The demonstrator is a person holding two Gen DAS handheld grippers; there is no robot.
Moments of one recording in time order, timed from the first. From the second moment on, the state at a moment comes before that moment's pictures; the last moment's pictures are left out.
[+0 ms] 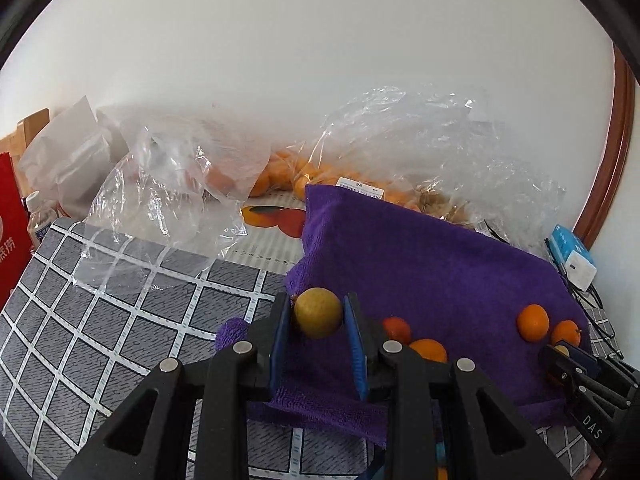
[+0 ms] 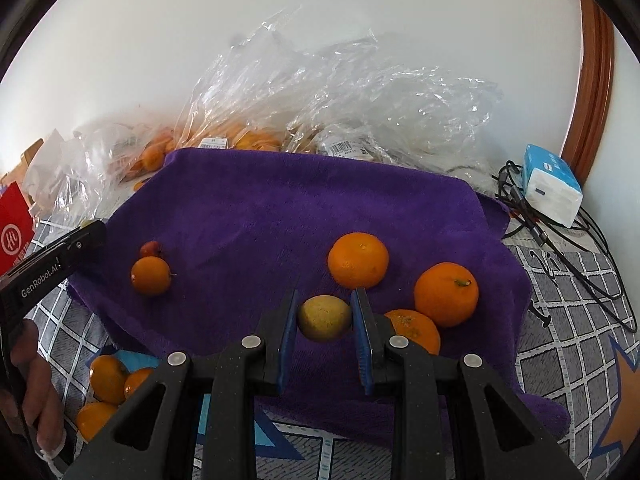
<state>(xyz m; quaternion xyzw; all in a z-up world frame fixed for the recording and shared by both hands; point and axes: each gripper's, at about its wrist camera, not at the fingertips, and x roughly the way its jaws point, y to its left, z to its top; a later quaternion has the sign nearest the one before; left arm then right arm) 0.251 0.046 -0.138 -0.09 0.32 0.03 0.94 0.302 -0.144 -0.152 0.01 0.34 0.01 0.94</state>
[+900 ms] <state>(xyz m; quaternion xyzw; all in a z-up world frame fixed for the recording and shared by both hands) 0.248 0.064 -0.134 -0.15 0.31 0.01 0.94 0.308 -0.141 -0.165 0.01 0.37 0.01 0.93</state>
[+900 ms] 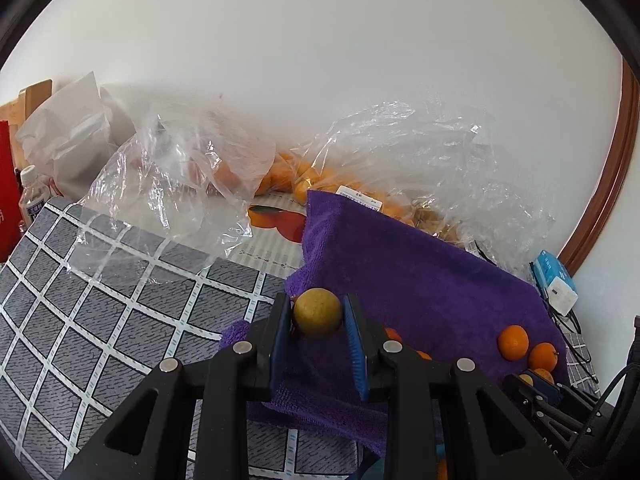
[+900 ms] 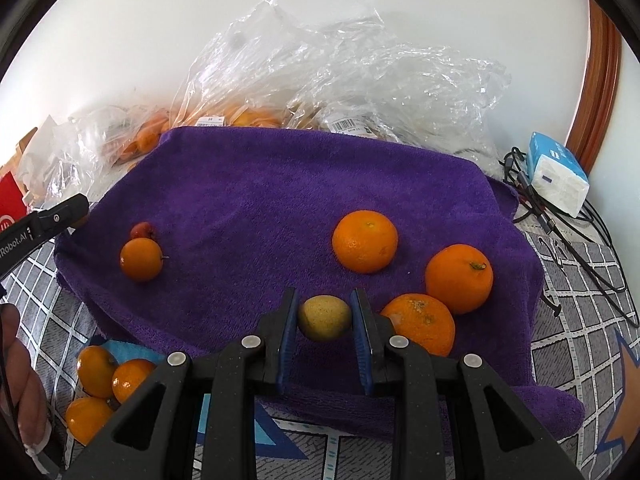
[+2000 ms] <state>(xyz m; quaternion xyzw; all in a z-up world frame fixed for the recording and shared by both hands) 0.257 0.037 -0.148 -0.13 0.37 -0.04 0.92 0.294 -0.155 -0.144 0.06 0.33 0.01 0.94</state>
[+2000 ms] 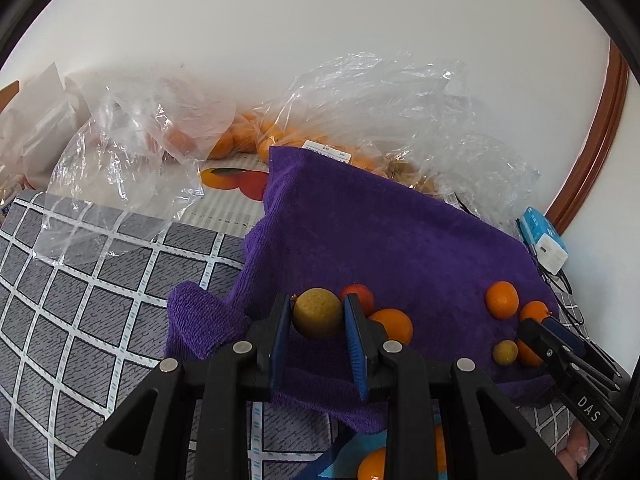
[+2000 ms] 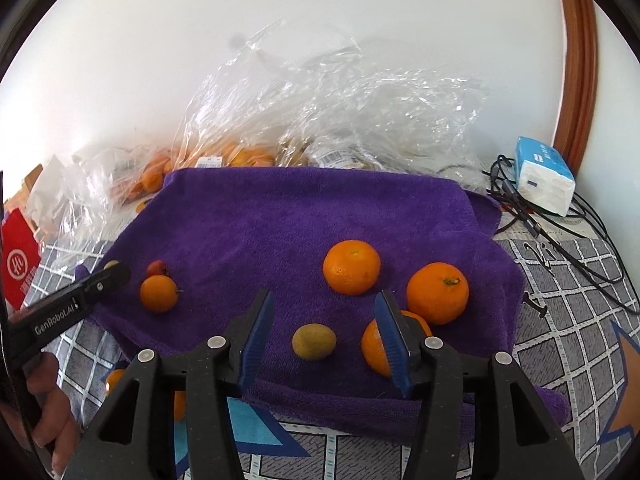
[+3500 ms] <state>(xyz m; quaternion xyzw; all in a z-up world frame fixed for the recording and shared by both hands) 0.135 0.109 -0.129 -0.06 0.37 0.04 0.93 0.186 -0.115 -0.120 0.04 0.35 -0.01 0.94</state>
